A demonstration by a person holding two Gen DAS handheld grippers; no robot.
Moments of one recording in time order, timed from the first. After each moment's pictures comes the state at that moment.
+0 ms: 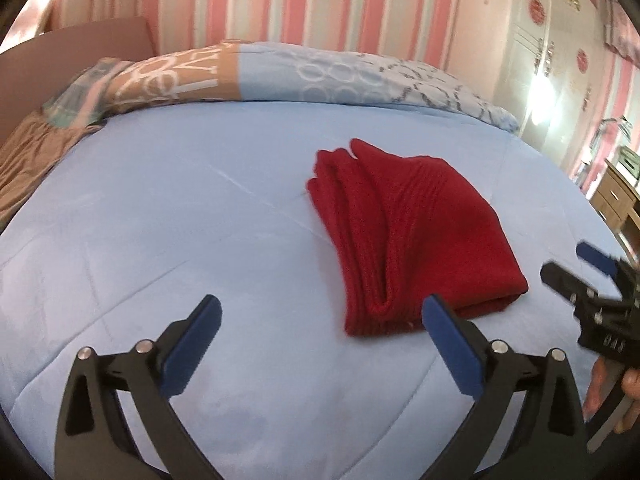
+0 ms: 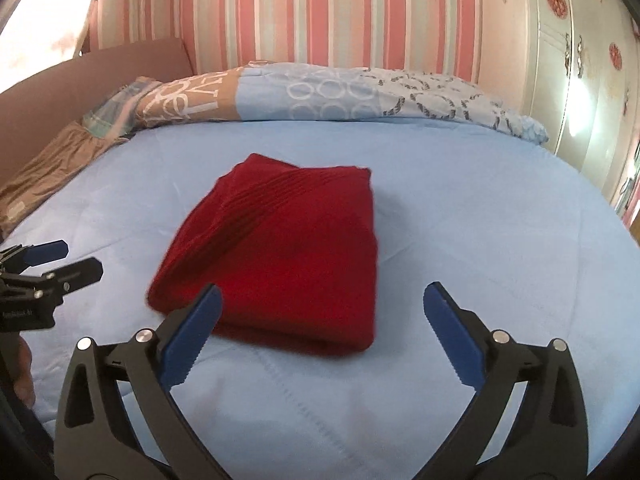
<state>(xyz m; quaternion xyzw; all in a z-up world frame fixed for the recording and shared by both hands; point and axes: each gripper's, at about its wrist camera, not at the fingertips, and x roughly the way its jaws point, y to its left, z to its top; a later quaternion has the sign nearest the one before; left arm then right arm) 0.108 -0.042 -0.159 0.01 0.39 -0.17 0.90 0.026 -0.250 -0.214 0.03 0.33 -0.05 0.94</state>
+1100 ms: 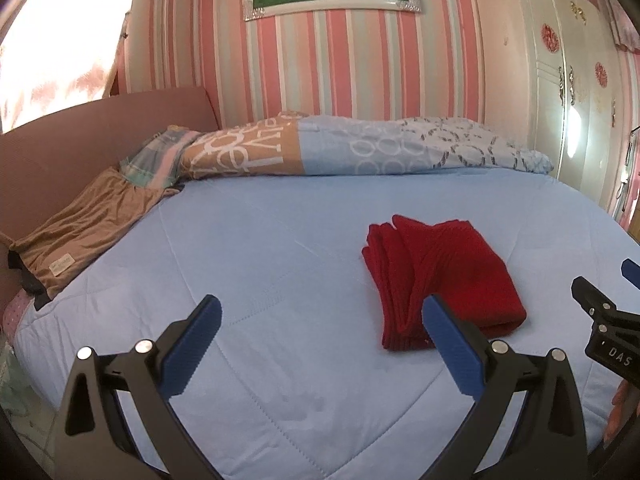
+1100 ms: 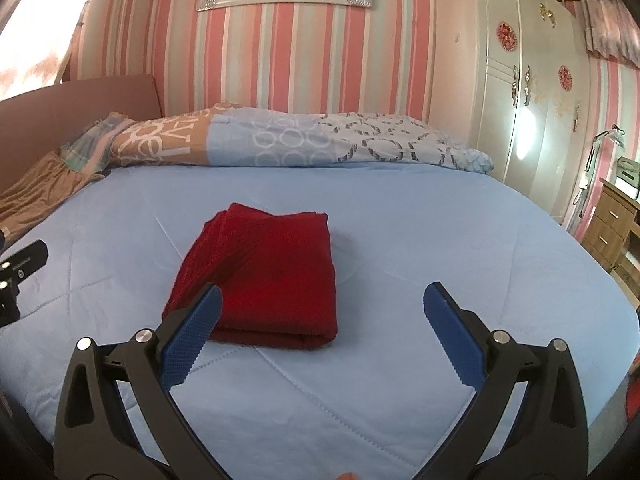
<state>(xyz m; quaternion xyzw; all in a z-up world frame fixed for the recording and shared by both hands) 0.024 -0.025 -0.078 0.05 0.27 -0.07 0.96 -0.041 -0.228 -0.154 0.01 0.26 -0.14 0.95</state>
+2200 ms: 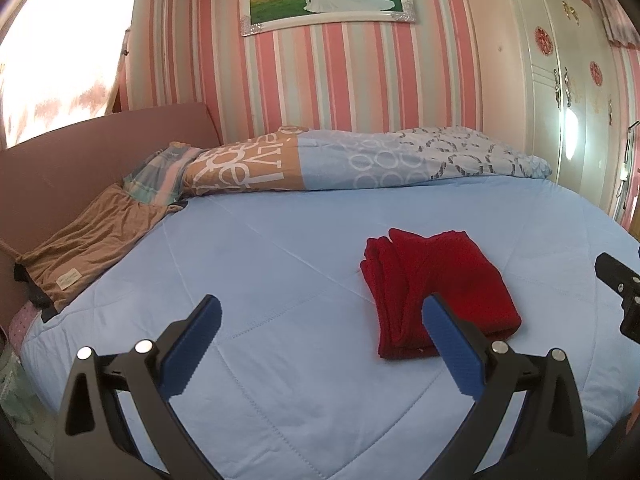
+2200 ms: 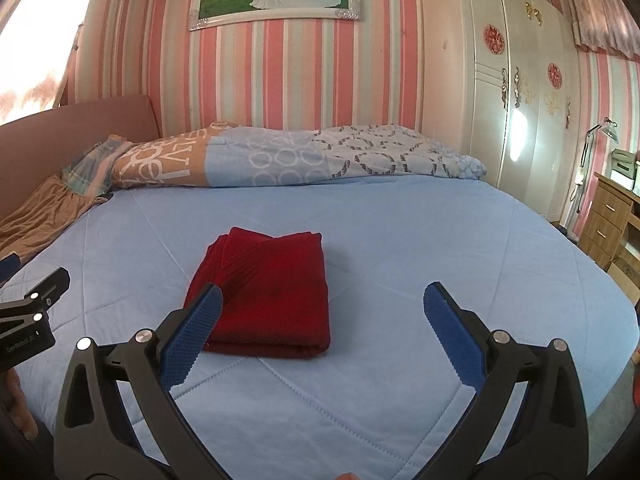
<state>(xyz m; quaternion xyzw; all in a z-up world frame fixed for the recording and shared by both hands) 0.012 -0.033 -0.066 0.06 0.25 -0.07 0.96 -0.064 -0.230 -0.122 0.03 0.24 -0.15 0.96</state>
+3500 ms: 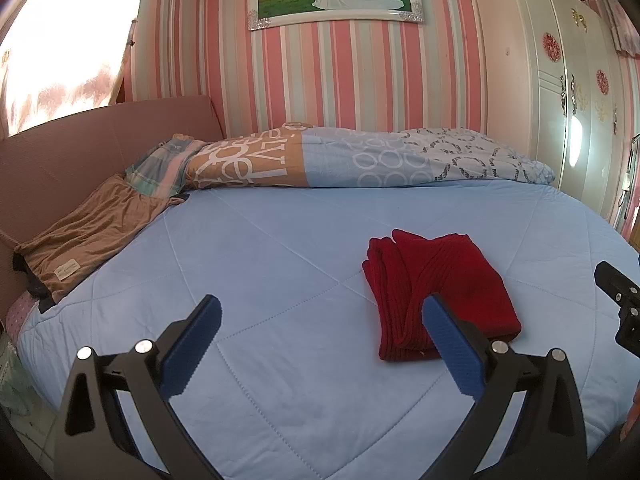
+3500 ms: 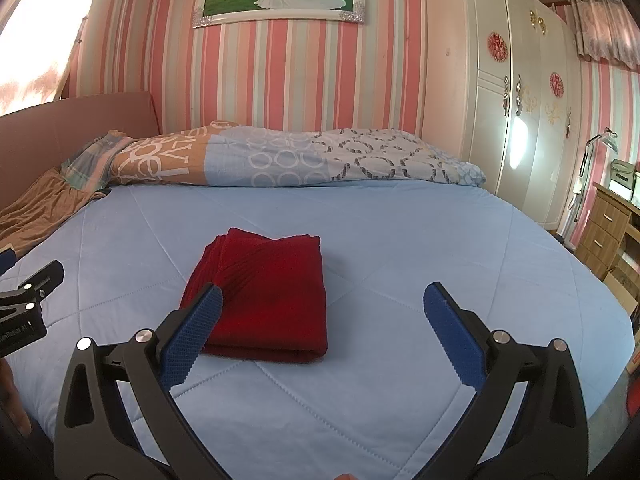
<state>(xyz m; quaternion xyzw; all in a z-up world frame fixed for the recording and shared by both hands) 0.016 -0.023 -0.064 0.05 0.25 -0.07 0.96 -0.059 -0.230 -0.119 0.01 0.24 -0.15 0.96</state>
